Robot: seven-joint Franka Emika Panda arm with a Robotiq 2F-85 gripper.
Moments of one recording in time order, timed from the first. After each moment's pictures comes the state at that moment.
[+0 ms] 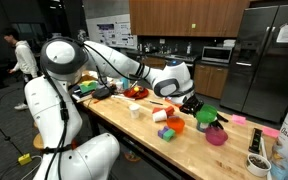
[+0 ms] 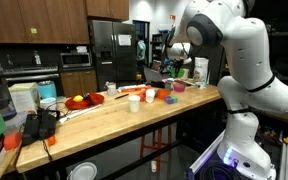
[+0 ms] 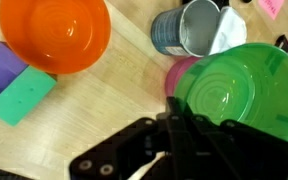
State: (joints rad) arm 1.36 0.63 -1.81 -2.35 0.80 2.52 1.73
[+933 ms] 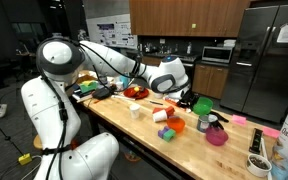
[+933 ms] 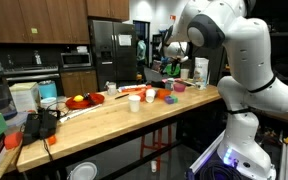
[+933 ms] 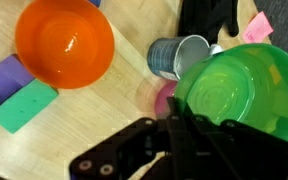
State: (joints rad) arm 1.41 0.64 -1.81 -2.32 0.79 2.54 1.67
